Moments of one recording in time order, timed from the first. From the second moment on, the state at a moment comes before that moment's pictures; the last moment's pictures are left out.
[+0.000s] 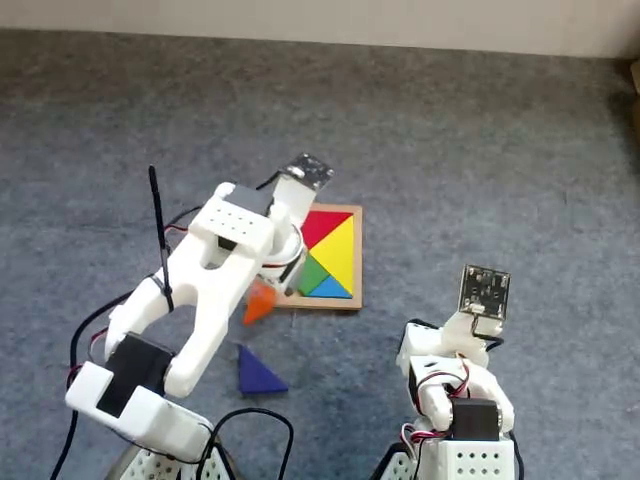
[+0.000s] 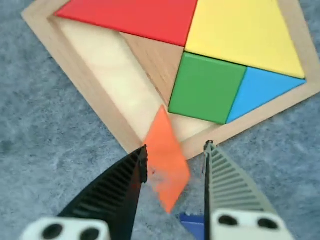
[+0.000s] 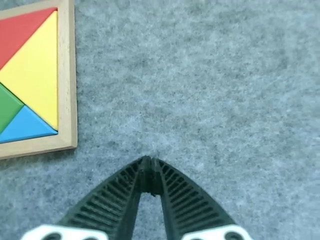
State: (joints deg) left arm 16.3 3.0 21.9 69.7 -4.4; right arm -5.7 -103.9 95.7 65.5 -8.8
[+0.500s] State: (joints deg) left arm 14.8 1.5 30.1 67.5 -4.4; right arm -5.7 -103.9 95.7 65.5 -8.8
